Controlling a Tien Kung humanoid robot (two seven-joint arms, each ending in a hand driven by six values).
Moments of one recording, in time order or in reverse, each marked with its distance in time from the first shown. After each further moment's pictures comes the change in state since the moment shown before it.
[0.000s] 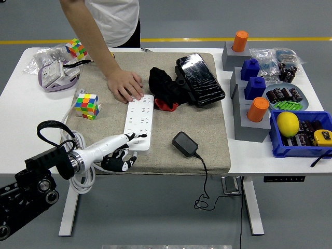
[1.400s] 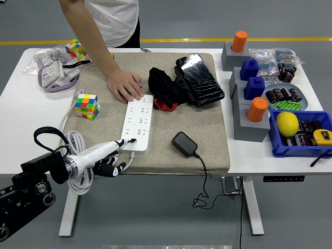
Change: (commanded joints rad) left arm 0.024 0.006 -0.013 0.052 0.018 -0.040 0.030; right arm -0.003 0.002 0.001 0.004 0.001 -0.001 0.000
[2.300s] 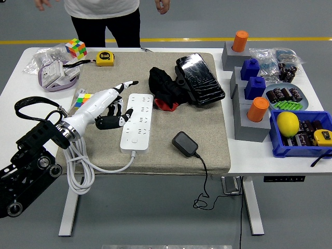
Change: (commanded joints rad) left arm -0.060 -0.128 -0.249 0.035 0.116 0.233 -0.194; right arm 0.006 0.005 -0.006 -0.001 0.003 -0.001 0.001
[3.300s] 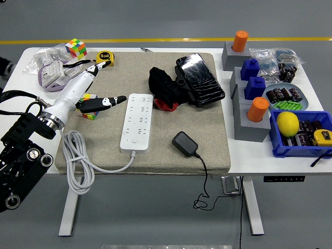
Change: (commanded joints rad) left arm 0.041 -0.023 -0.138 0.031 0.054 0.011 0.000; right arm 0.019 -0.004 -0.020 0.001 0.006 -0.001 0.000
